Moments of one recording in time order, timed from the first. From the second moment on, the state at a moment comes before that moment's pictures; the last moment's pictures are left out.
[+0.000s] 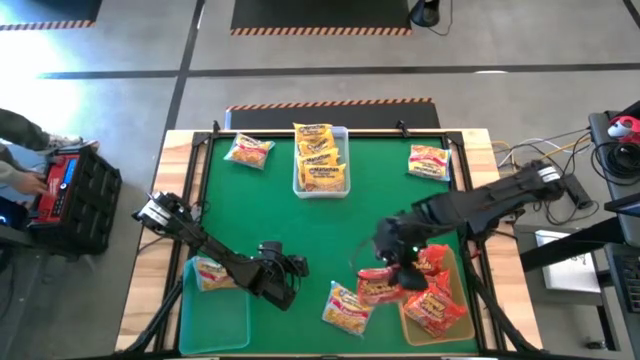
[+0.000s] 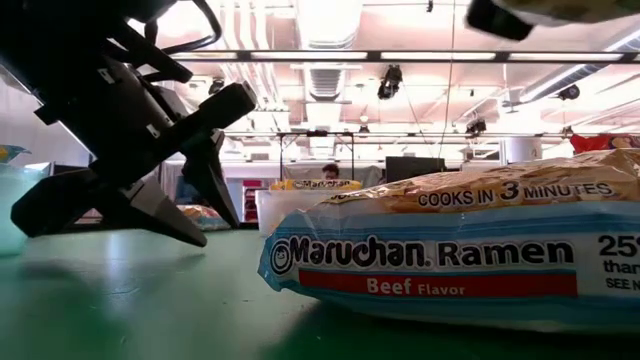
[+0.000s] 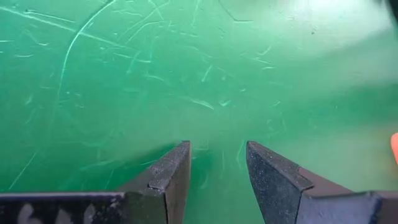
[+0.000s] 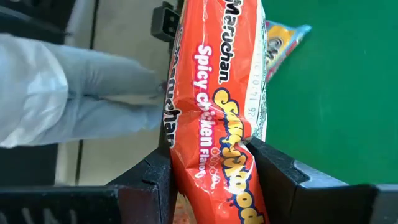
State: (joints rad) left arm -0.56 1.89 1.00 -0.42 -0.75 -2.08; right arm 0.31 1.41 1.27 -0.85 -0.47 0.38
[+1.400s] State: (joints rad) left arm -0.57 1.89 1.02 -0.34 -0.69 -1.87; right arm 0.94 1.28 0.93 -0.81 -0.27 1.18
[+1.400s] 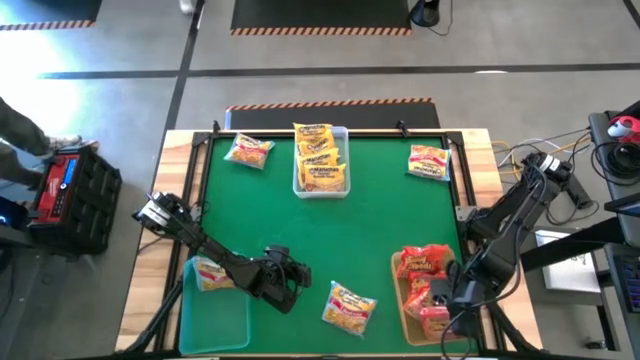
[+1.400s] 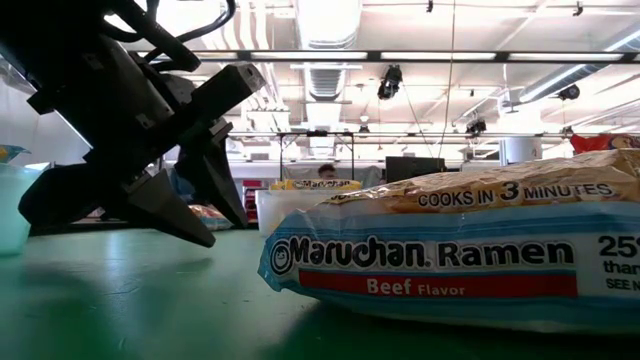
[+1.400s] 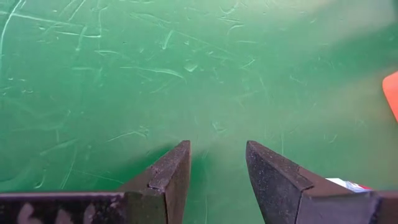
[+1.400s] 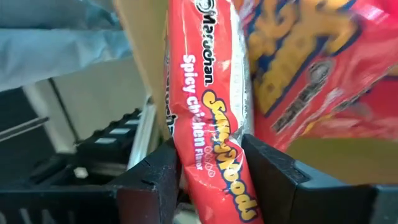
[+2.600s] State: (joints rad) left arm -0.52 1.89 1.11 -0.32 -0.90 -1.78; right arm 0.69 1.28 1.10 -1.01 0.33 0.73
